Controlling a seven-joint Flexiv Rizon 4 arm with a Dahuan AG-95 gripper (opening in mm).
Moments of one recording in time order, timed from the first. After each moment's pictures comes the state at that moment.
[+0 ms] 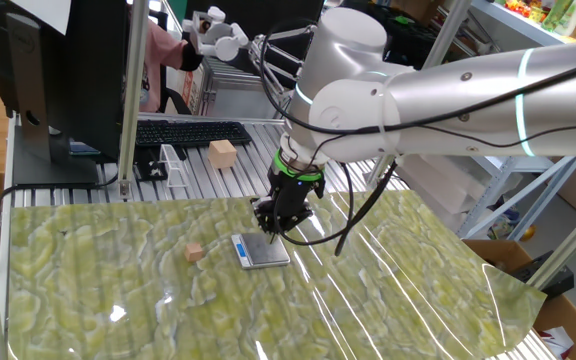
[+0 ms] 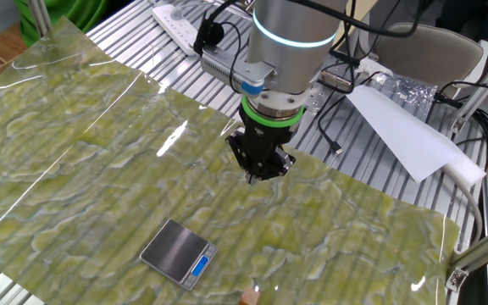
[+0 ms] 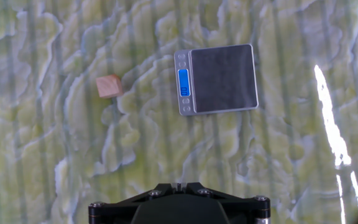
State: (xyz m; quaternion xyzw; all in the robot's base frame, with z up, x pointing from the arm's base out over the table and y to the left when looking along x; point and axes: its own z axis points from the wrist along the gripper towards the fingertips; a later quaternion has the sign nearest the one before) arm 0.539 0.106 0.180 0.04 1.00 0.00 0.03
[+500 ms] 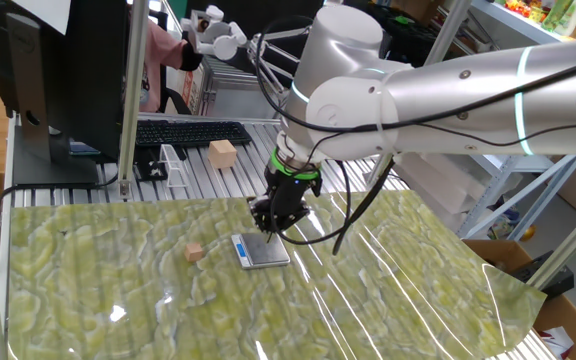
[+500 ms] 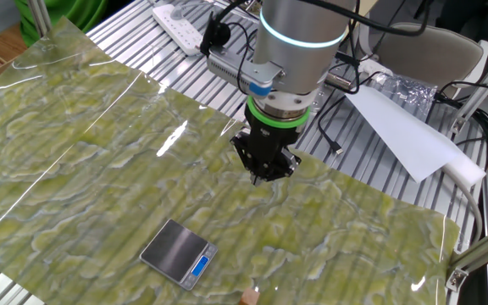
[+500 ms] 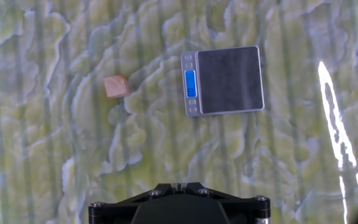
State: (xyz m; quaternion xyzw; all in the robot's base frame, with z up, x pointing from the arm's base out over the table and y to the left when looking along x) arm 0.540 0.116 0.186 0.04 1.00 0.00 0.03
